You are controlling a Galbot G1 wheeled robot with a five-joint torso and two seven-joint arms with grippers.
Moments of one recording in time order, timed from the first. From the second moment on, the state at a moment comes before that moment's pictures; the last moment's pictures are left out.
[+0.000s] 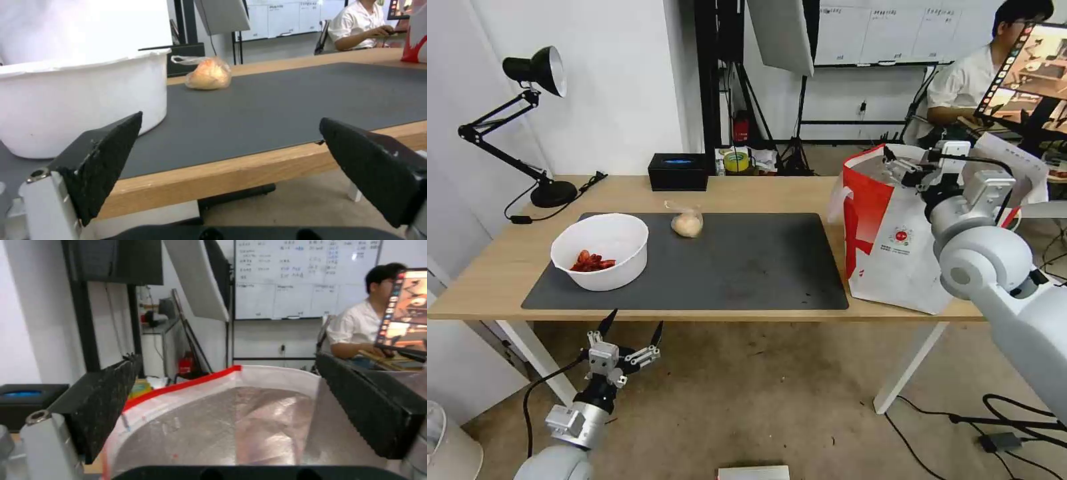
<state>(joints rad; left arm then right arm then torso) 1.62 -1.17 -0.57 -1.94 -0.27 -0.29 0.09 -0.63 0.70 0.17 1.96 0.96 -0.26 0.53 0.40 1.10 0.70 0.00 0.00</state>
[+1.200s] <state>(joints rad) 1.66 -1.19 -0.62 -1.95 -0.26 -0.30 0.09 -1.42 0.81 0.29 2.21 0.64 0.00 0.24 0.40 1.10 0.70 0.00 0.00</state>
